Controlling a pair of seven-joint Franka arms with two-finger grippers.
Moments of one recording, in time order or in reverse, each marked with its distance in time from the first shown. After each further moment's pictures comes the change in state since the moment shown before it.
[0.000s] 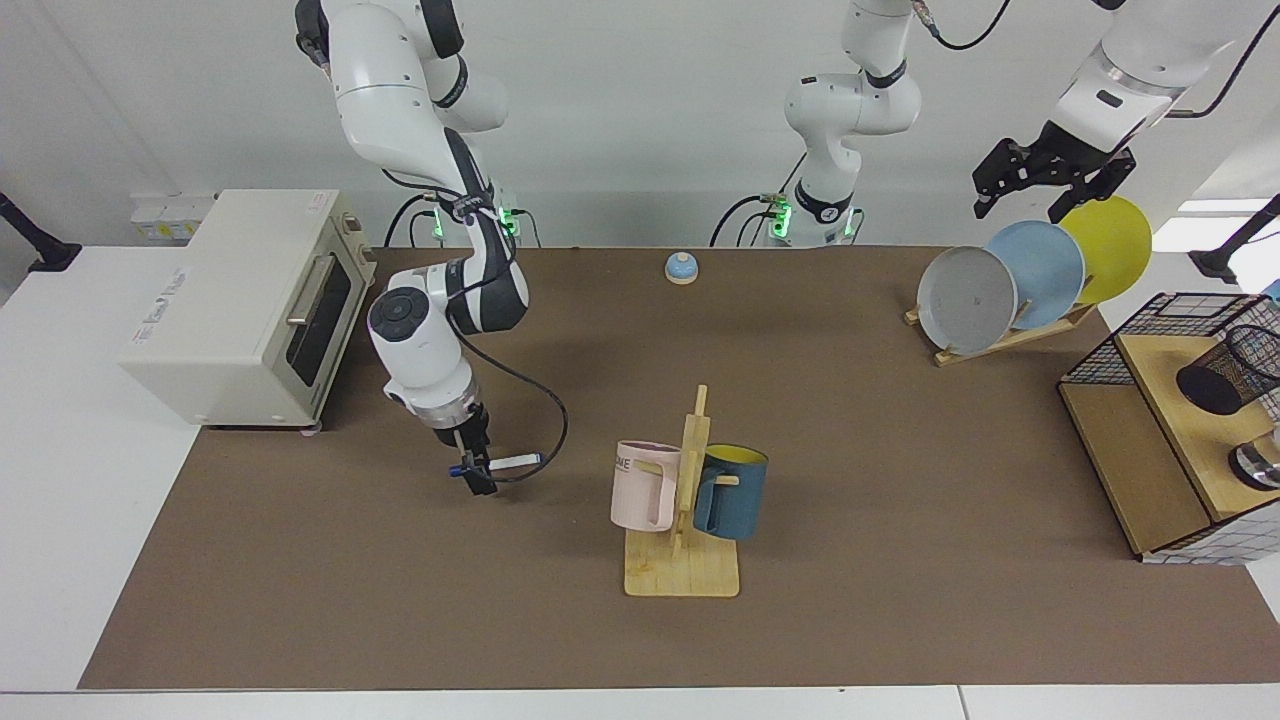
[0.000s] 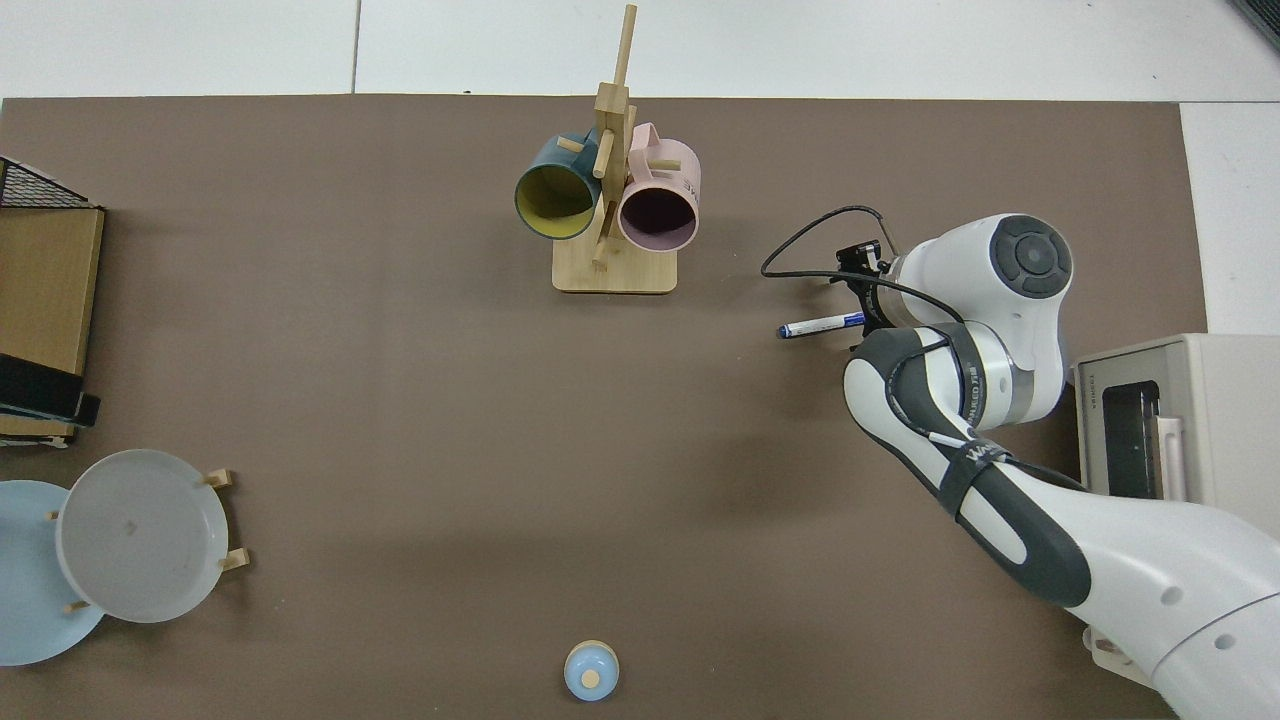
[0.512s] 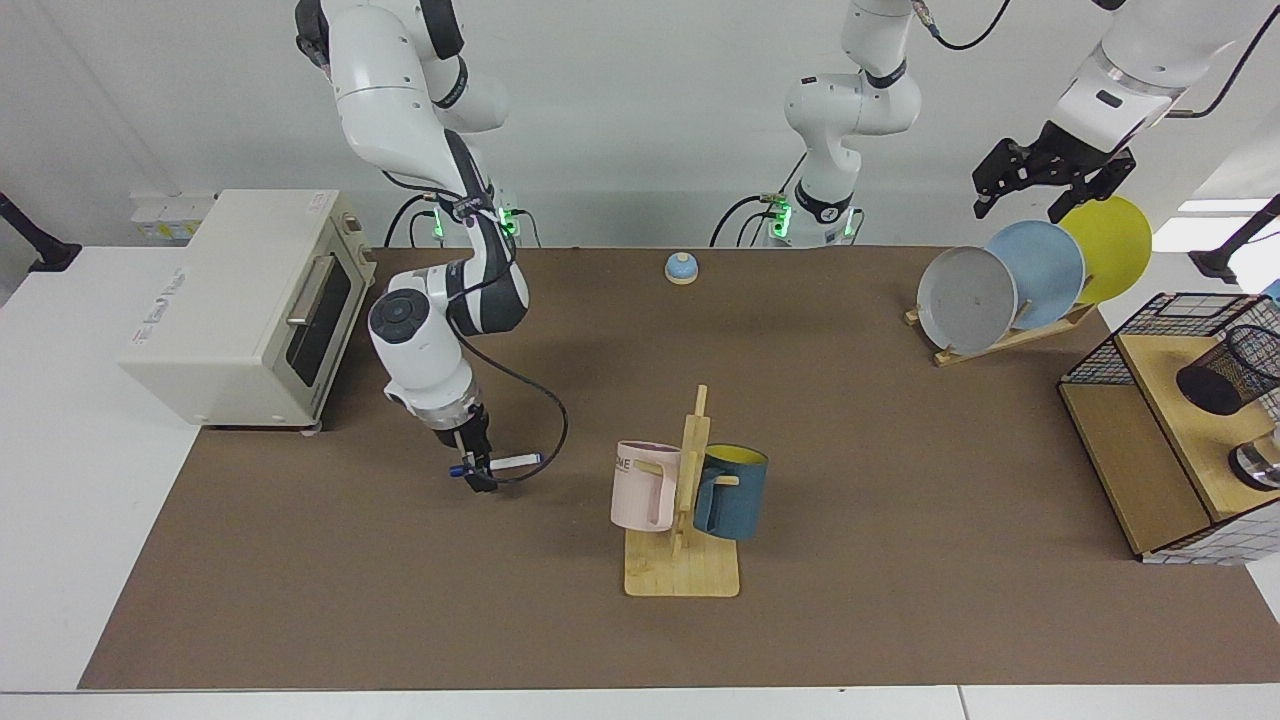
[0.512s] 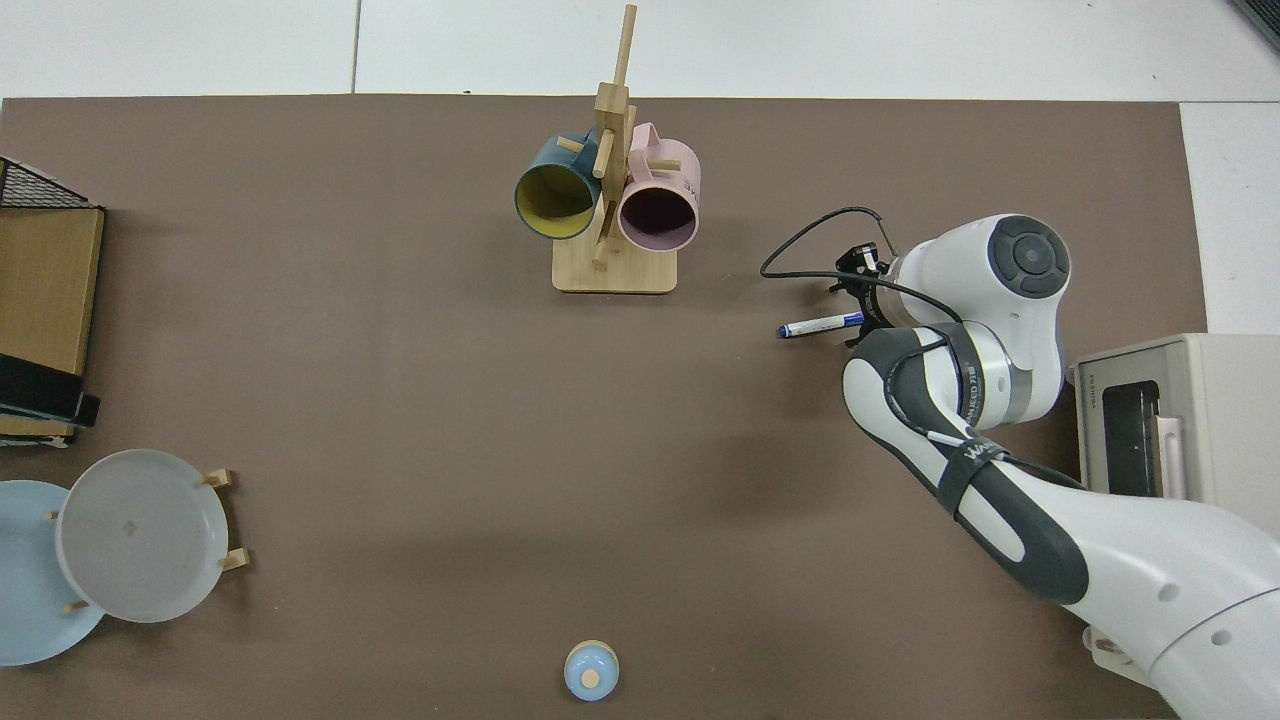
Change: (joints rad) left arm 0.000 0.000 0.000 0.000 0.000 -0.002 0.000; right arm 0.000 0.006 0.000 0.000 0.000 0.002 0.000
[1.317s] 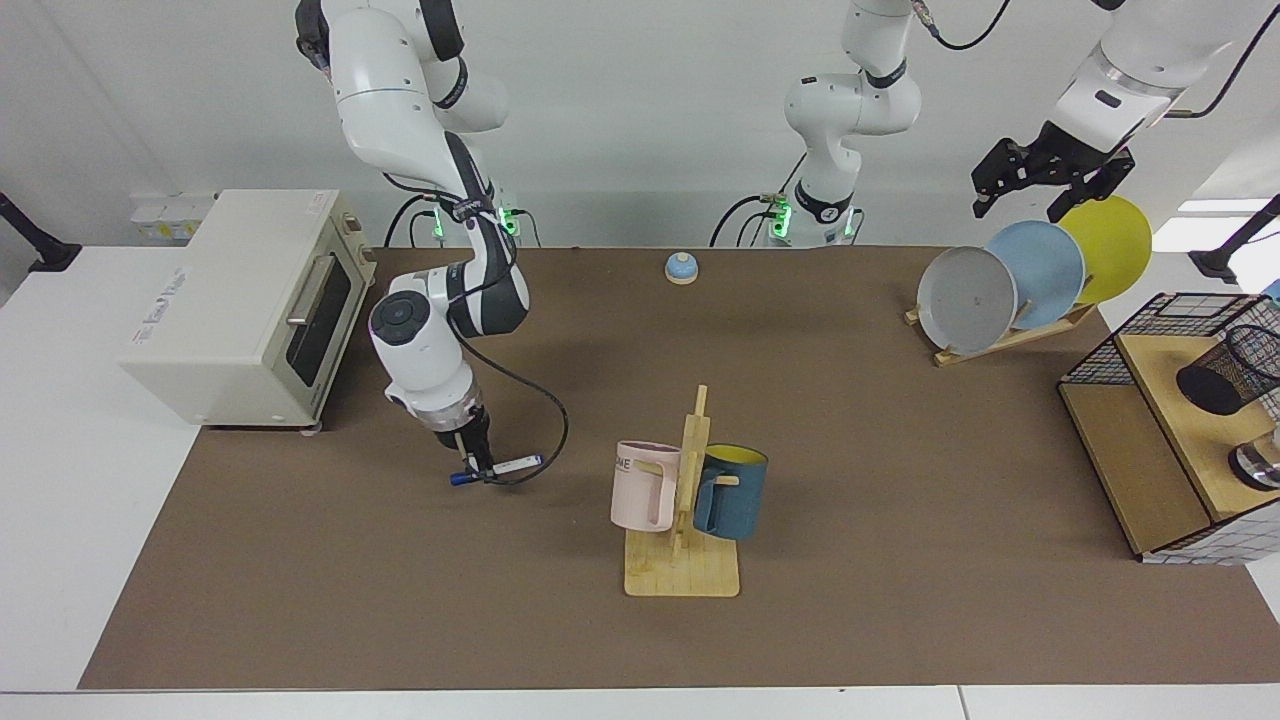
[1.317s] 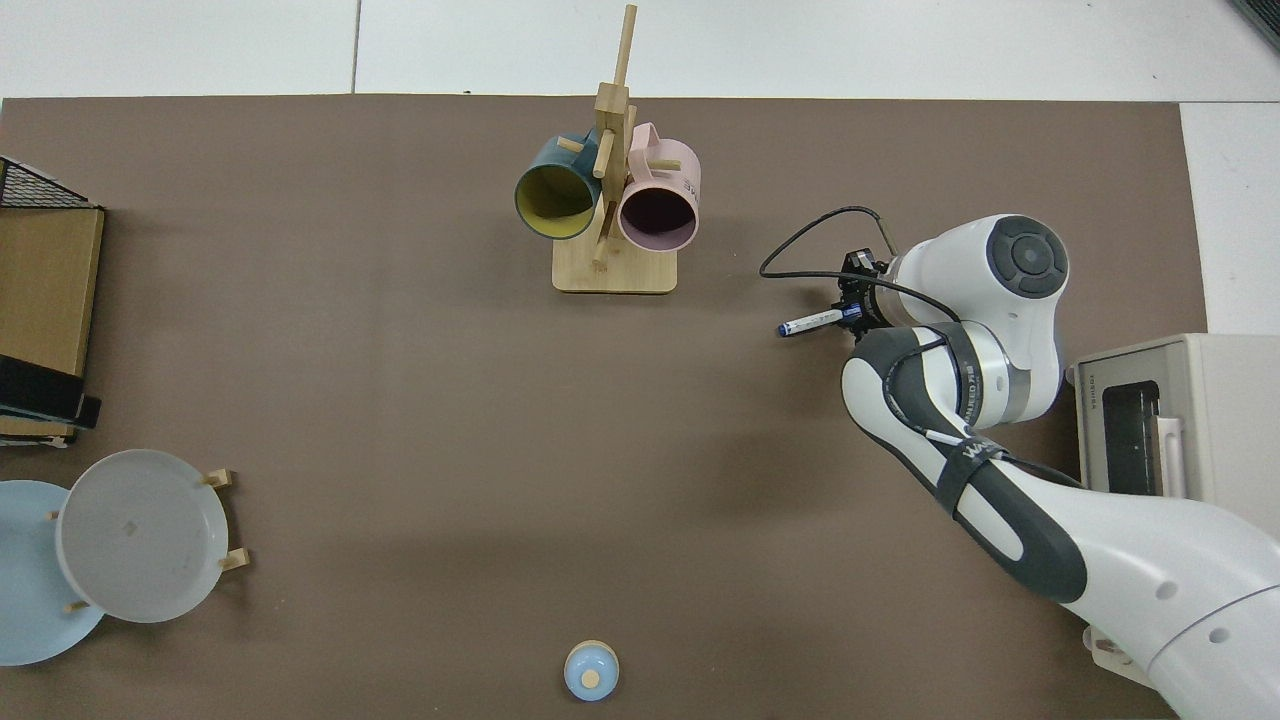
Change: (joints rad) left arm 0.000 0.000 -0.001 0.000 0.000 -0.003 0.000; right arm 0.000 0.004 0.001 0.004 0.000 0.005 0.000
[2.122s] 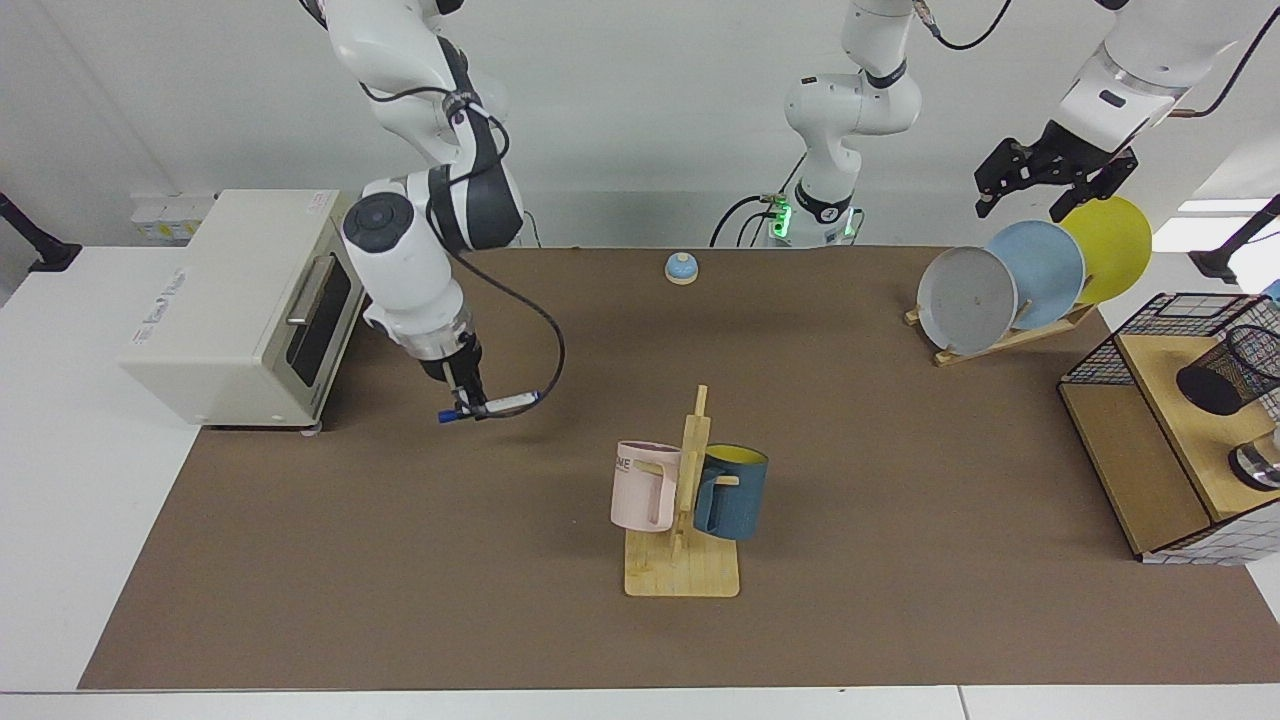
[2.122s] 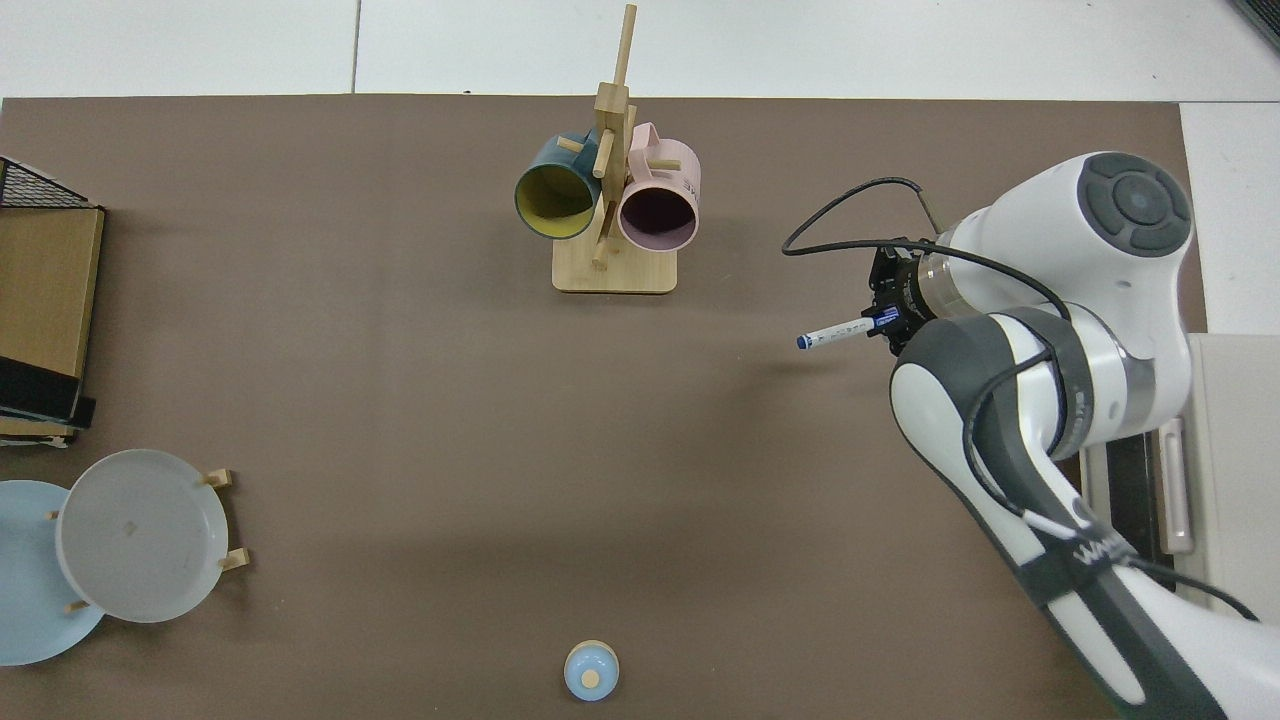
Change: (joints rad) left arm 0.000 -0.001 0.006 0.000 0.000 0.000 0.000; right arm 0.017 -0.244 0.022 0.086 0.002 -0.410 0.081
